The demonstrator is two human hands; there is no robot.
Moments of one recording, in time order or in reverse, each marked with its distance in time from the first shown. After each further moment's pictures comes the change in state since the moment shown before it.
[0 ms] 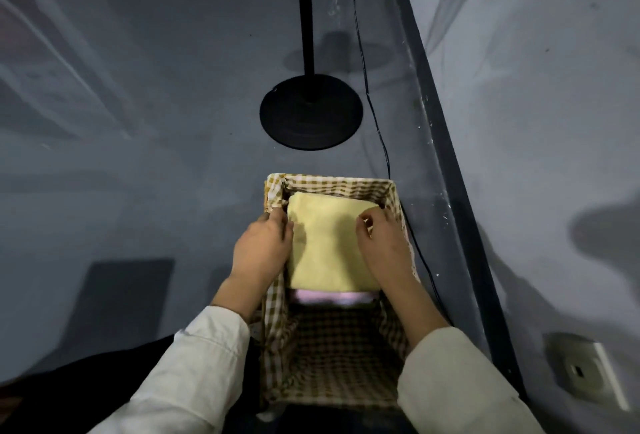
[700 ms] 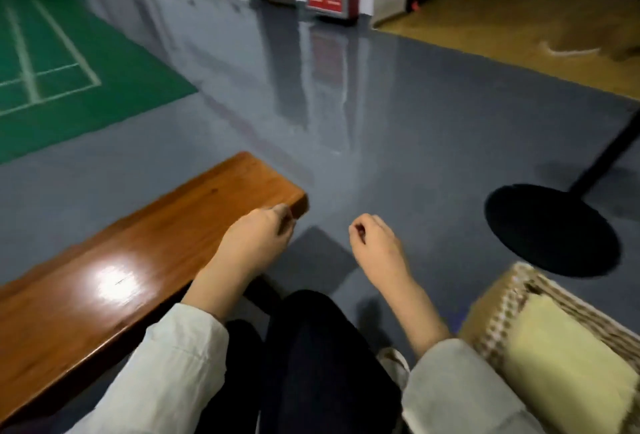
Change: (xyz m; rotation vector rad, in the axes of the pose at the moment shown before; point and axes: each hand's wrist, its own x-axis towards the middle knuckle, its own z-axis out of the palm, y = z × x) left_hand -0.236 -0.210 -0.235 0.179 0.380 -0.469; right_hand -0.154 -0.307 0.118 0.022 -0.383 -0.794
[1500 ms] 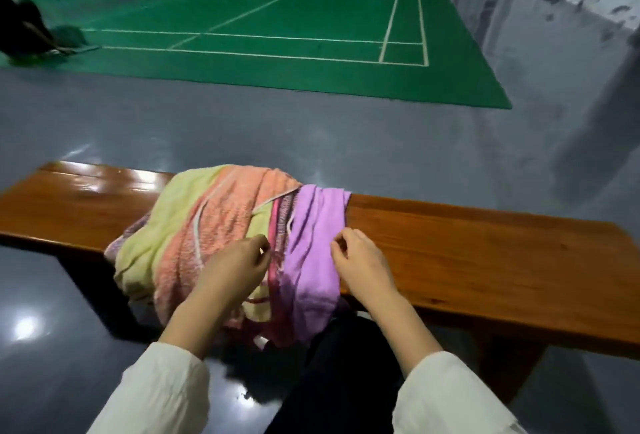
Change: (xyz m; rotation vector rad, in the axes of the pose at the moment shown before) left_hand -0.377 -0.291 -0.086 -0.013 0.247 -1.059; right_hand -0.166 -0.364 0.248 0.030 -0.681 -0.845
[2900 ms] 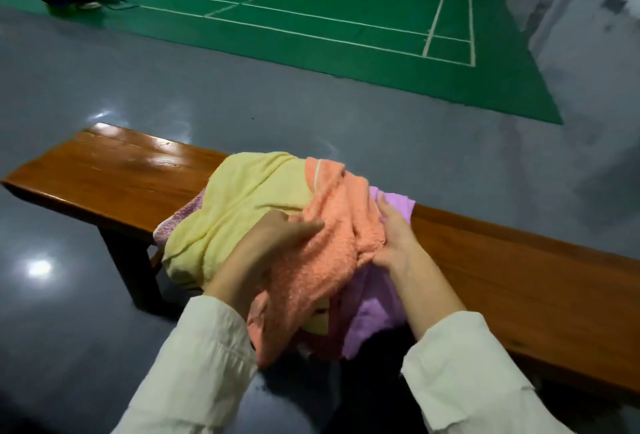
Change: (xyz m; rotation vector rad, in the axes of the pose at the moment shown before) left_hand 0.047 -0.050 -0.049 -0.801 -0.184 -0.546; right_hand 0.089 -0.087 0.042 1.543 -0.301 0.680
